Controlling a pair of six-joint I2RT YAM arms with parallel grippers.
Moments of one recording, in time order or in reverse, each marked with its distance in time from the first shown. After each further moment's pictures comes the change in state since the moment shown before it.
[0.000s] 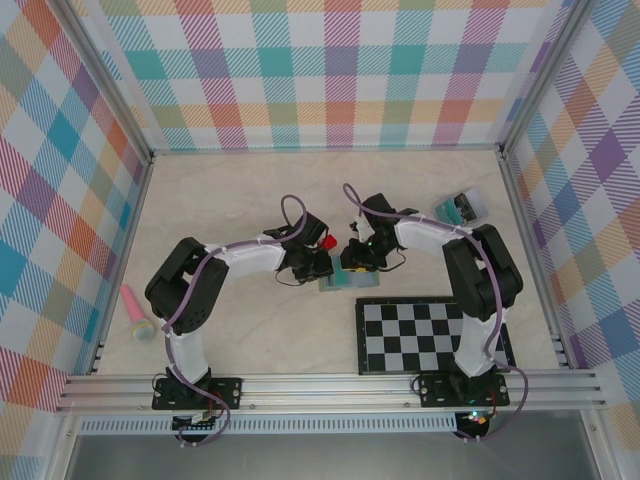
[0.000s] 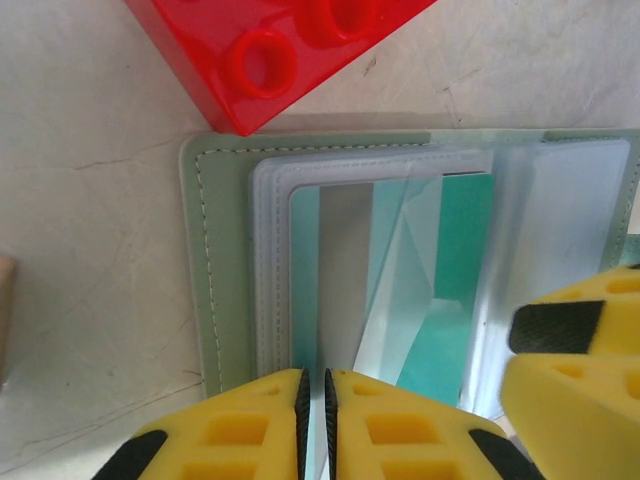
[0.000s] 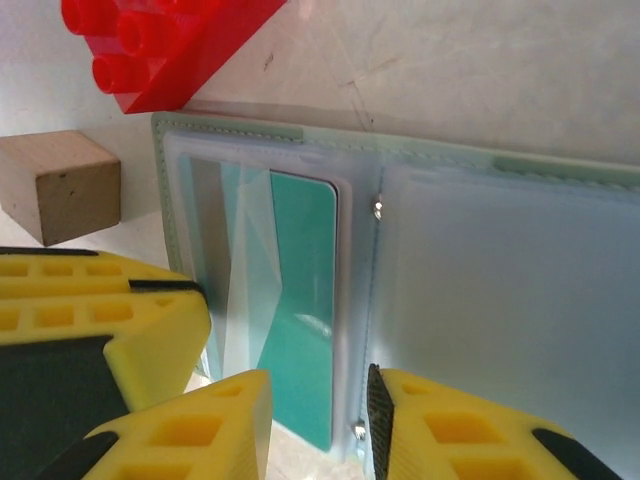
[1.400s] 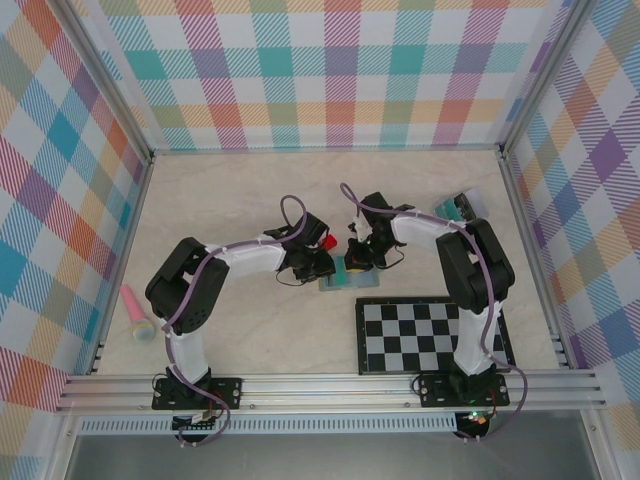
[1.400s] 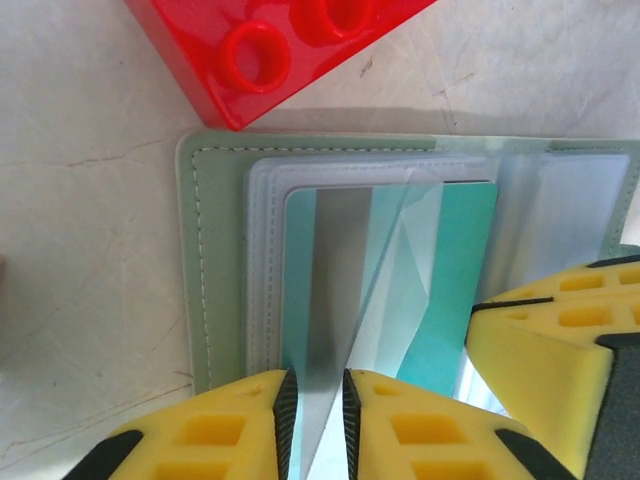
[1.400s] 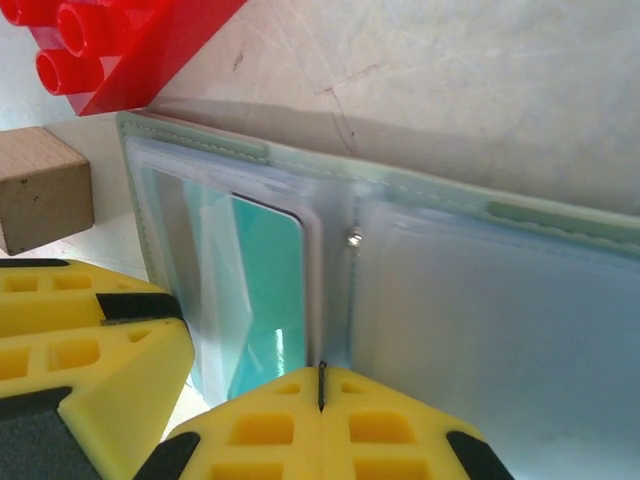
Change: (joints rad) left arm -0.003 -0.002 -0.002 0.003 -0.005 -0.022; right arm -0.013 0.051 0.058 -0.069 -0.008 -0.044
